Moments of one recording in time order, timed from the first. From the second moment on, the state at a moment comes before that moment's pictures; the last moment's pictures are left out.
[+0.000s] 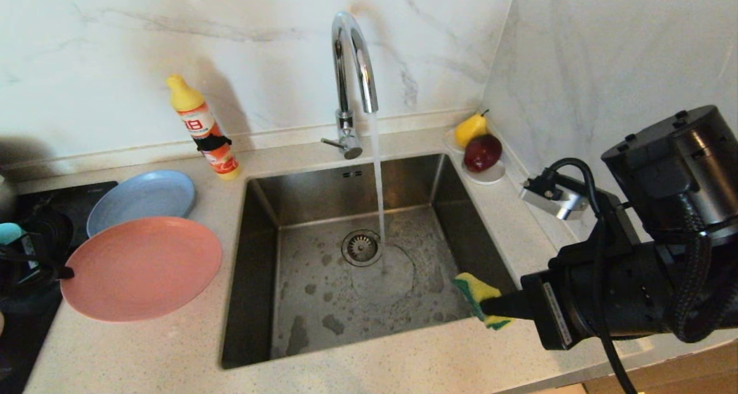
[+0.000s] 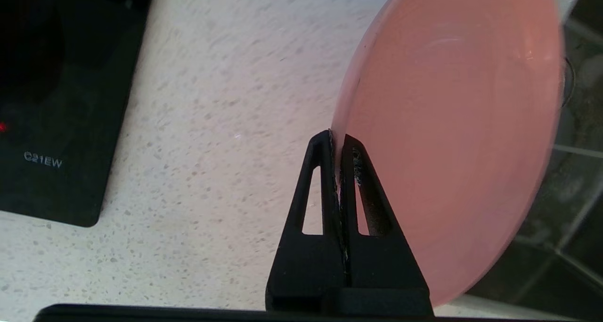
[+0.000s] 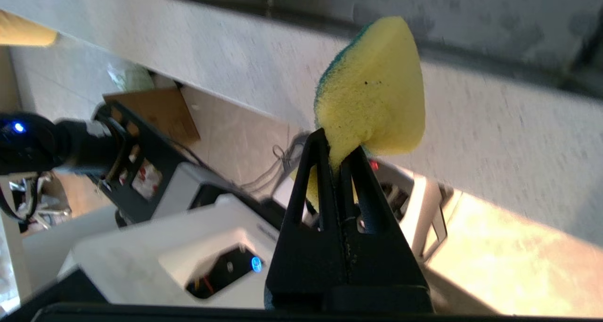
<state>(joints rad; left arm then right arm) 0.59 1.54 -1.01 0.27 -0.36 -0.13 0.73 1.48 -1.18 0.39 0.11 0.41</state>
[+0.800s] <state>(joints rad) 0.75 1.66 -0.86 0.12 -0.43 -0.04 0.73 1.49 -1.16 0.35 0.11 0.41</state>
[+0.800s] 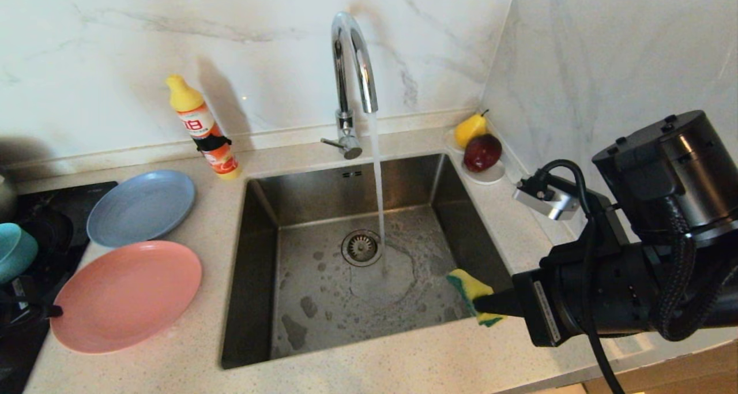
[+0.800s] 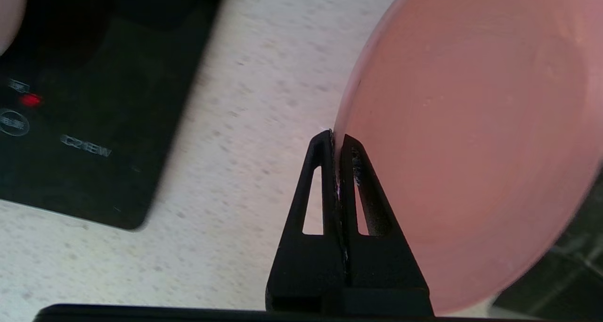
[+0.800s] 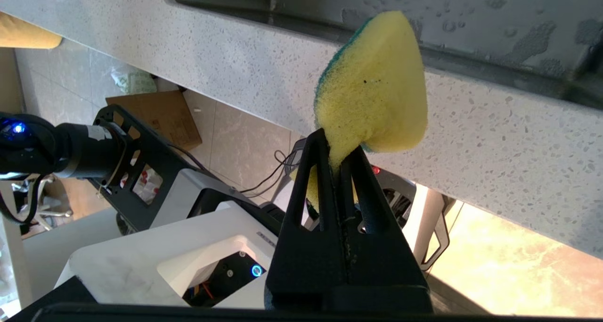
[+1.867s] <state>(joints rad) 0.81 1.69 -0.93 0.12 -0.47 -0.02 0.73 1.49 -1.16 0.36 0.12 0.41</state>
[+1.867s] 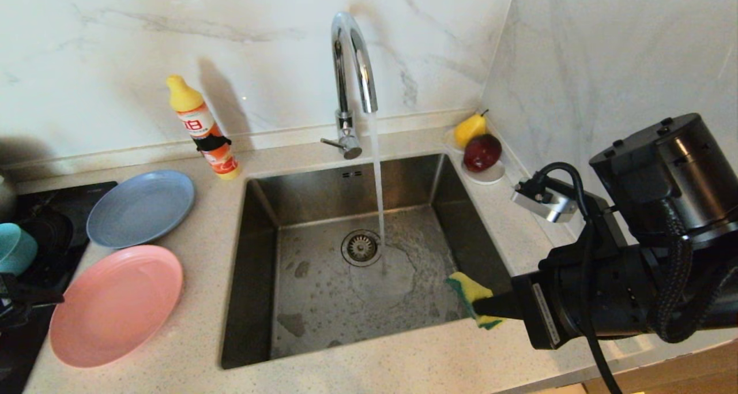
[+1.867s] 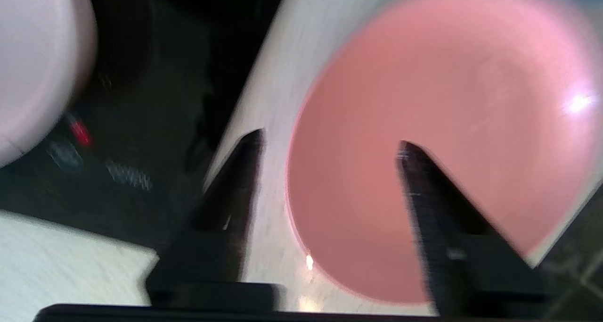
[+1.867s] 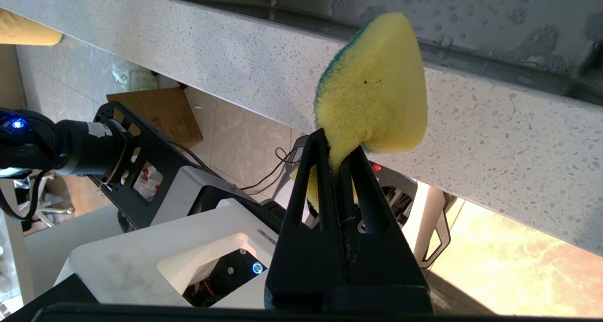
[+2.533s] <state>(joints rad) 0.54 1.64 -1.09 -0.29 -0.29 -0.03 0.72 1.48 -1.15 0.36 0.12 0.41</state>
